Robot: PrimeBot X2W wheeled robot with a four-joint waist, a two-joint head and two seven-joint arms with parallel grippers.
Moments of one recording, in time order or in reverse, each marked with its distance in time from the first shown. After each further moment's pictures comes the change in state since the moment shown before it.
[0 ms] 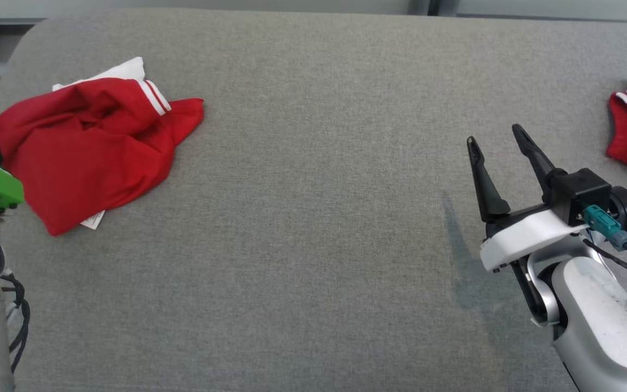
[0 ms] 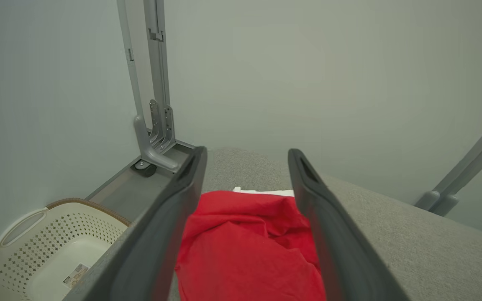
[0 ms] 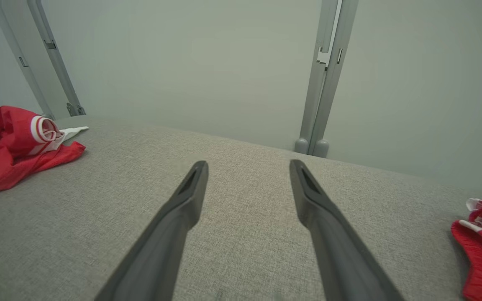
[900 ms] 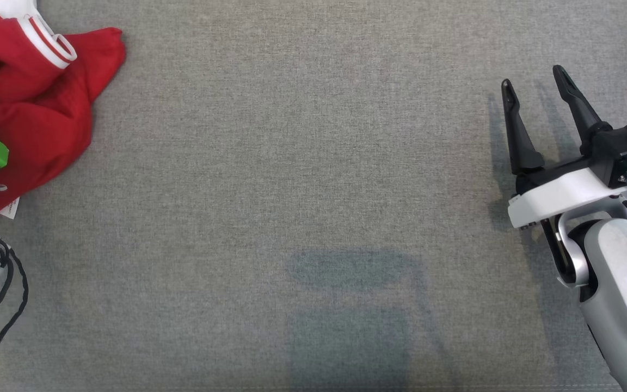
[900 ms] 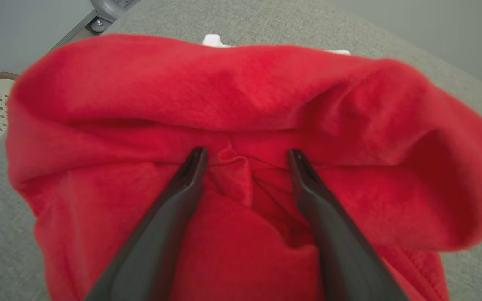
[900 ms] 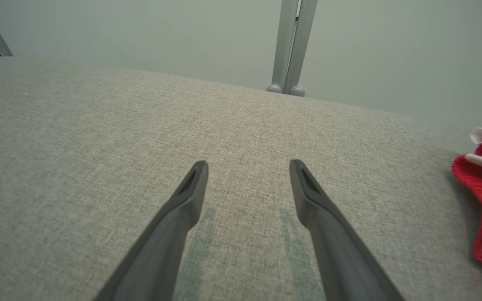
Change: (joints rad) left arm -0.198 0.027 -0.001 0.211 -0.086 0.000 0.228; right arm -0.081 -0.052 -0.063 -0.075 -0.038 0.000 0.027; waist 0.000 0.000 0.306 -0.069
